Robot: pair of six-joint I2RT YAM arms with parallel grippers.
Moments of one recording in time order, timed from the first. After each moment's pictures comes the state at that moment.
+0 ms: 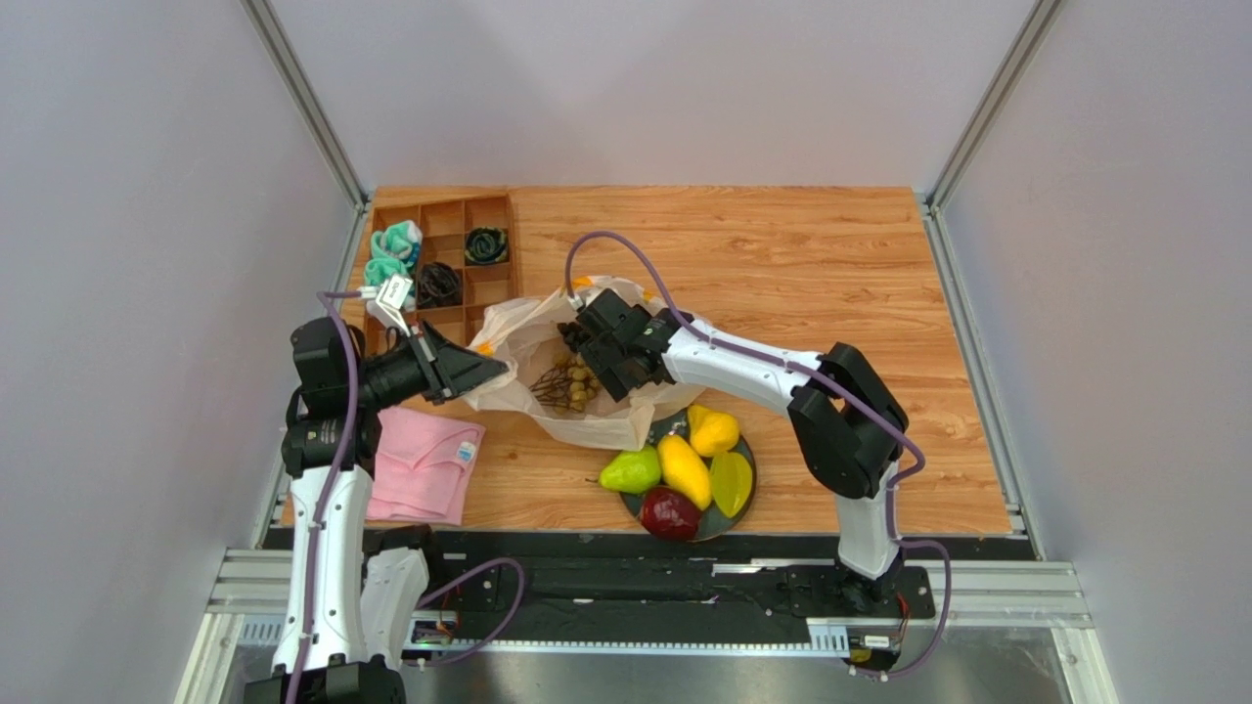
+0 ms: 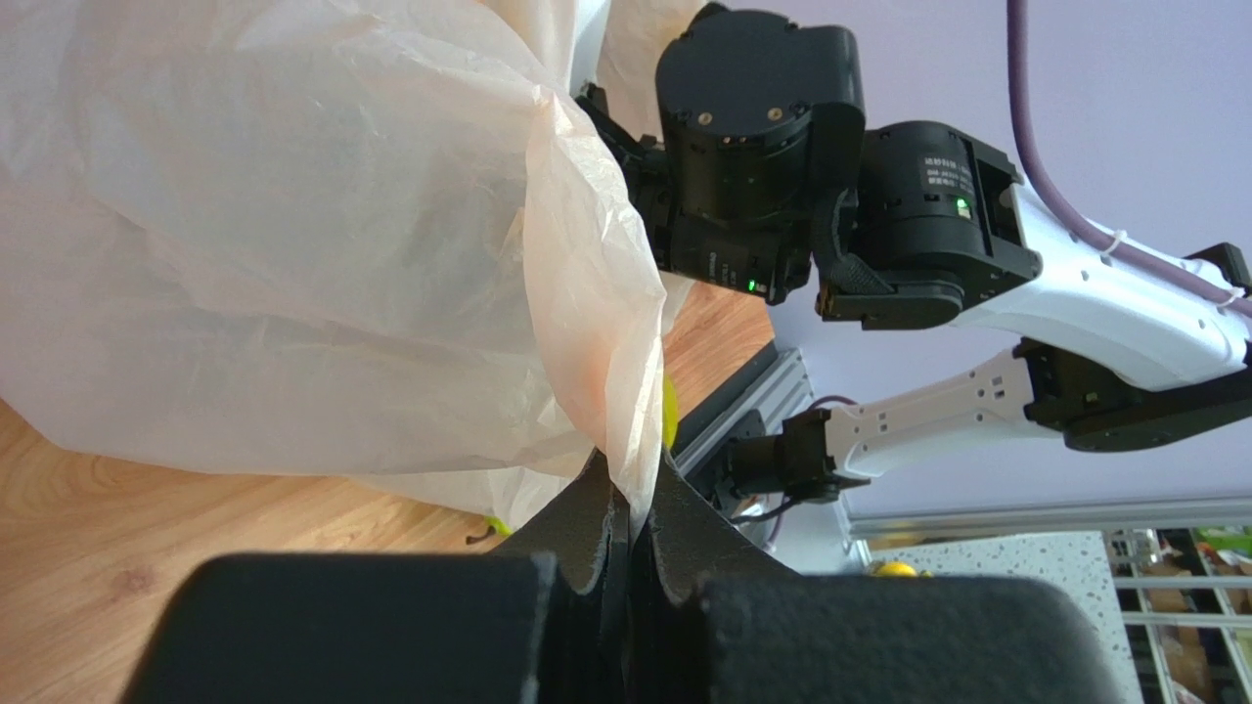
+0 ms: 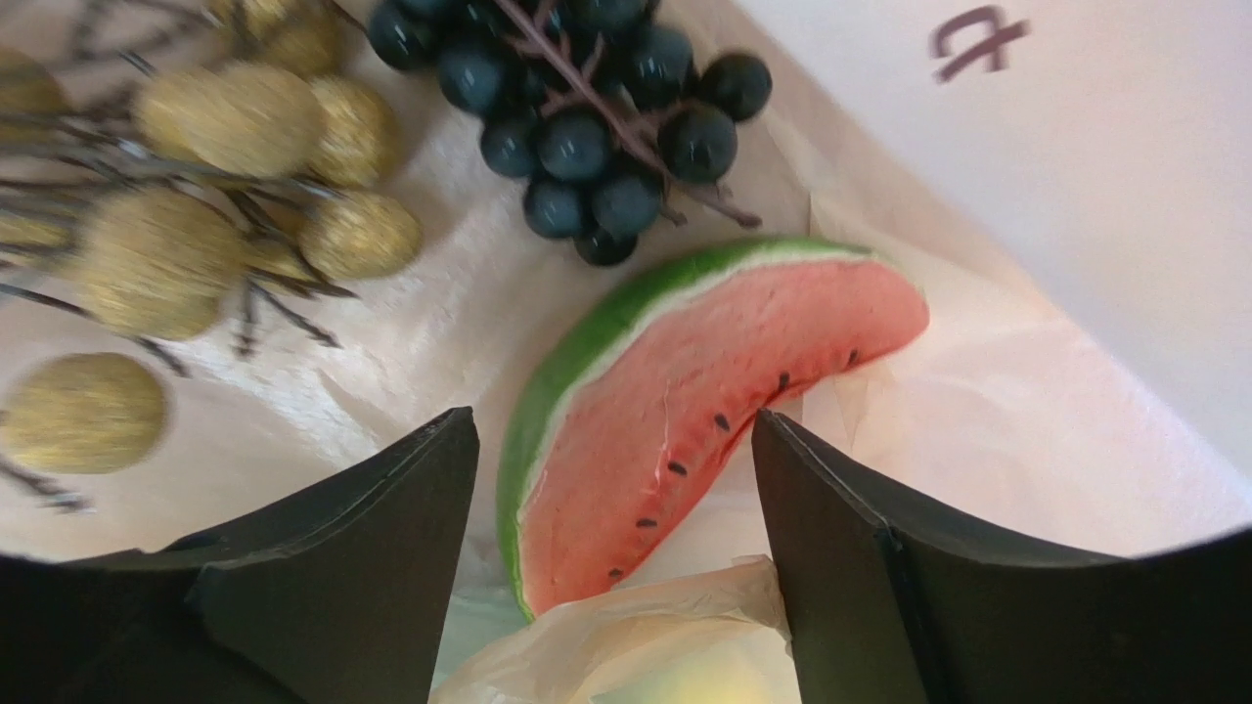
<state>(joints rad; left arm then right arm) 0.19 0.74 0.75 -0.41 1.05 -0.60 0.88 1.95 1.50 -0.59 0.34 0.13</state>
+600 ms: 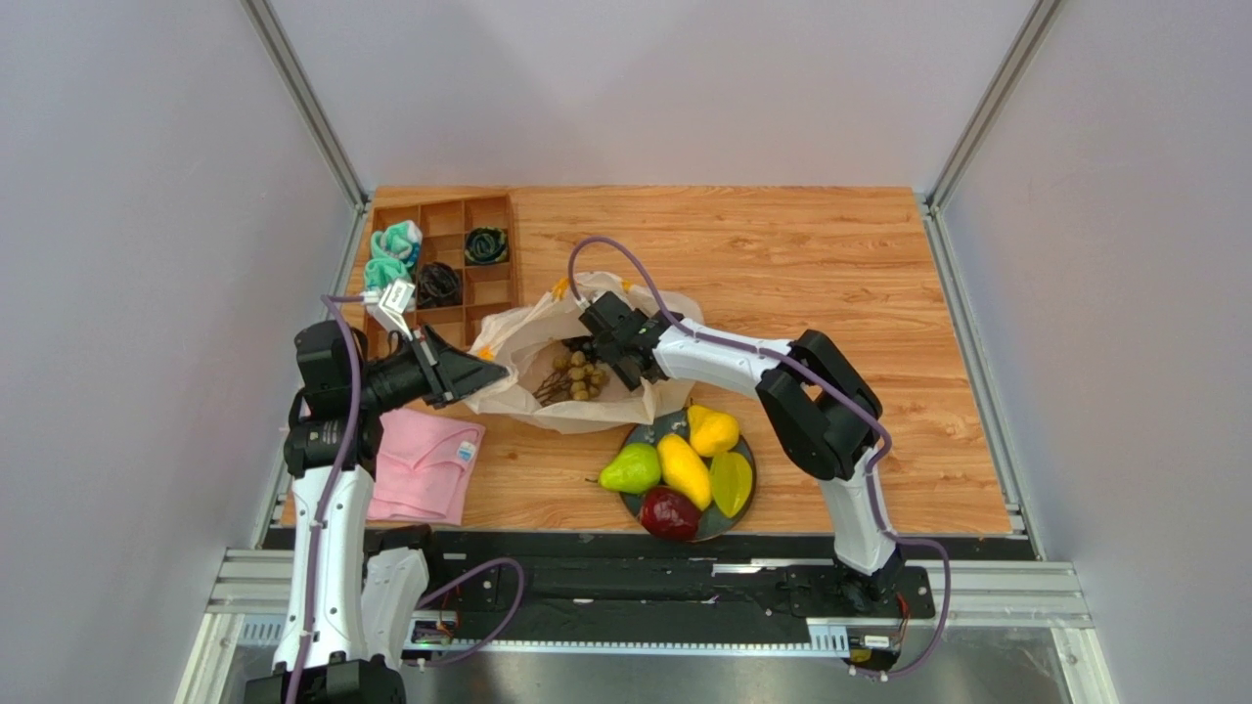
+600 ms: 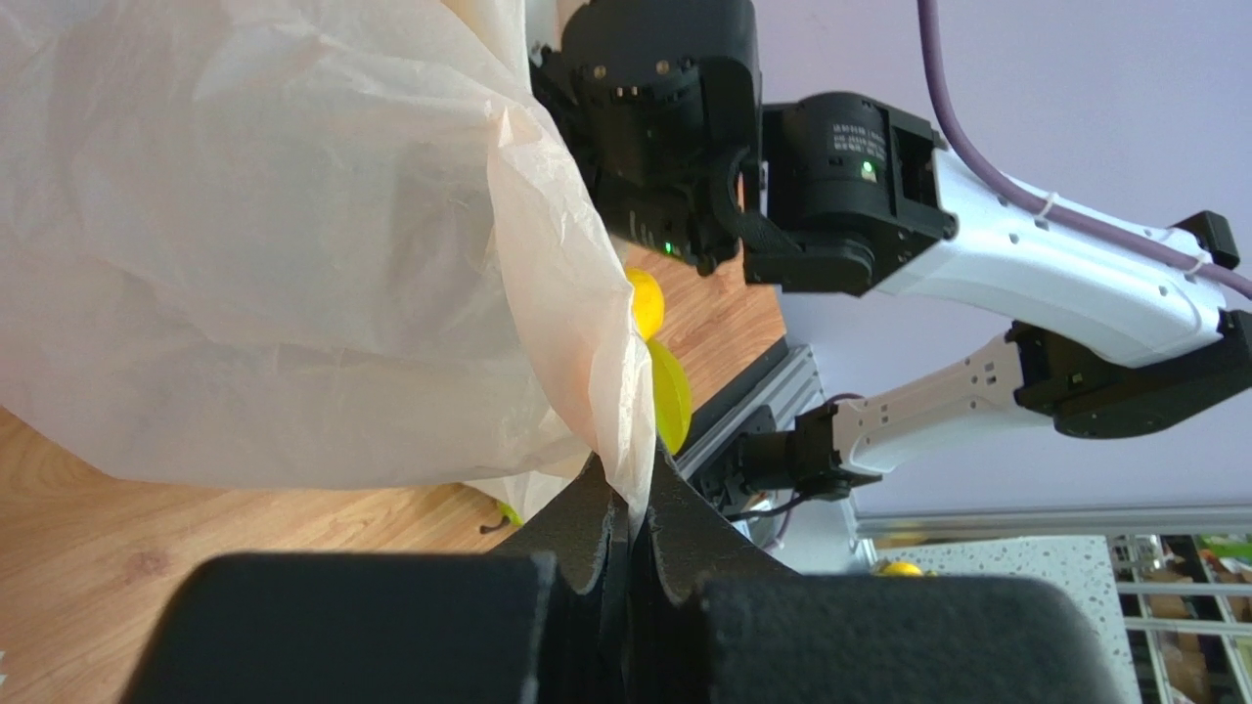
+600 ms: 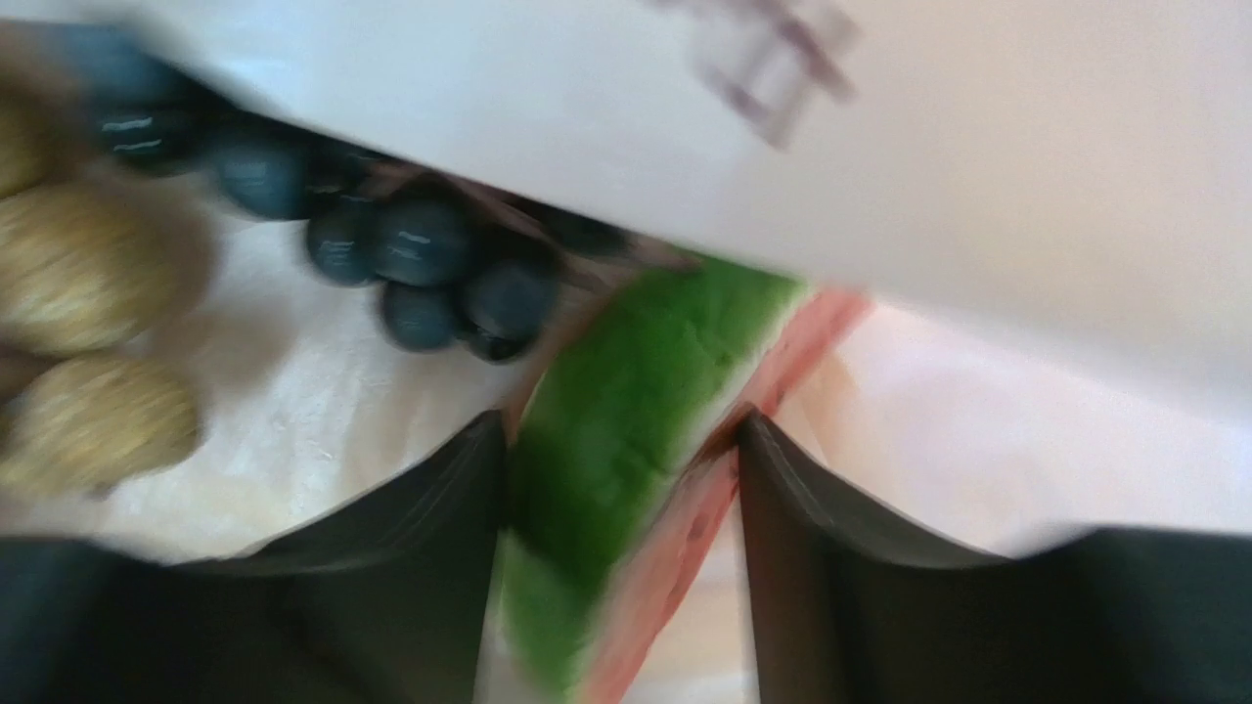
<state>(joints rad) 0.19 0.74 0.73 -0.43 1.04 -0.57 0.84 2.07 1.50 -0.51 0.44 0.08</state>
